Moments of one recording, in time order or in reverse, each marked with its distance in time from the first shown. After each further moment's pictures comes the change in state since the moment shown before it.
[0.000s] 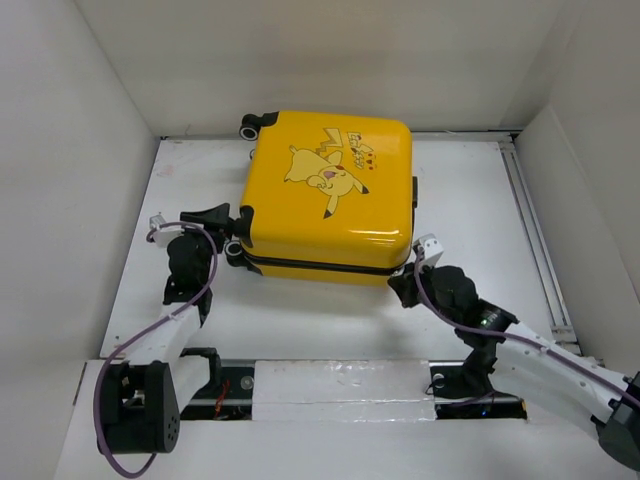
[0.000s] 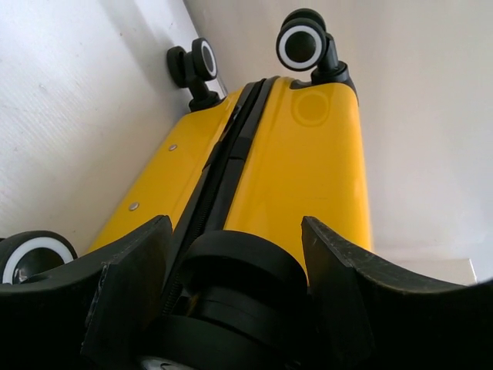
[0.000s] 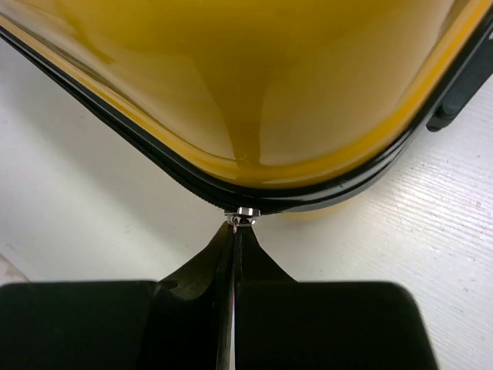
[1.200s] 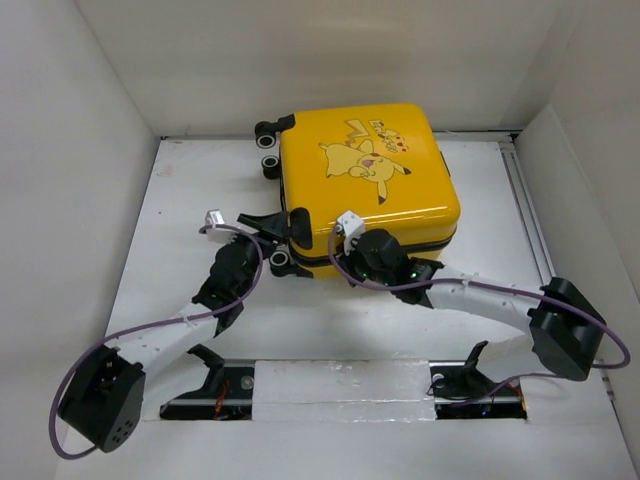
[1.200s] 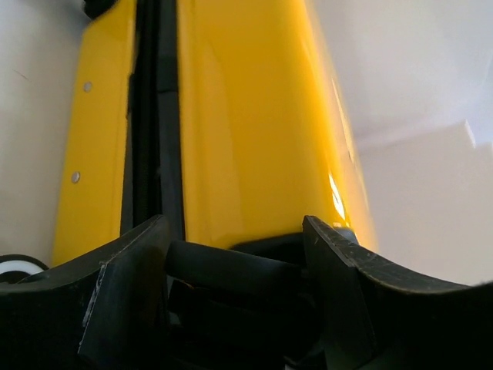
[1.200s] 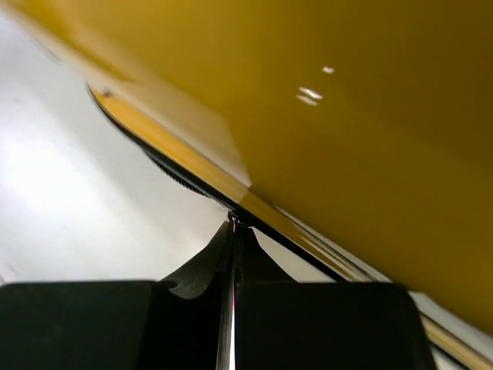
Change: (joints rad) left arm -0.533 0.001 0.021 0.057 -0.283 0.082; right arm 0.171 0.689 0.480 0.079 -0.007 -0.186
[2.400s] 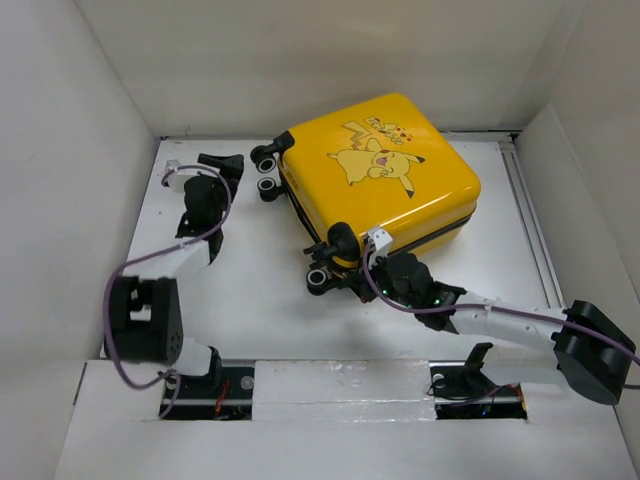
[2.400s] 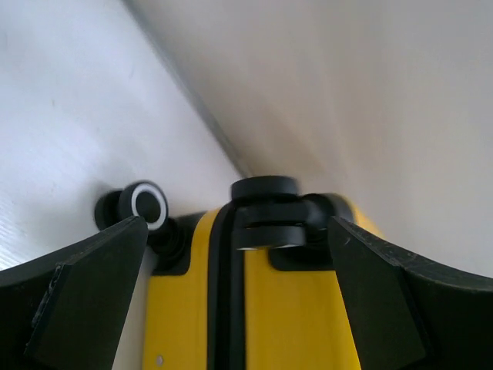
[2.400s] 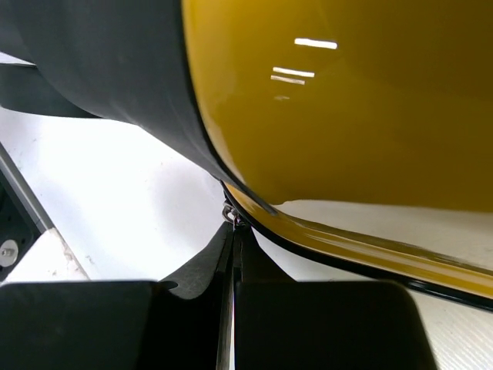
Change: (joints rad) left arm 0.436 0.377 0.416 -0.104 0.138 0.035; right arm 0.000 -0.209 -0.303 0.256 -0.060 0.220
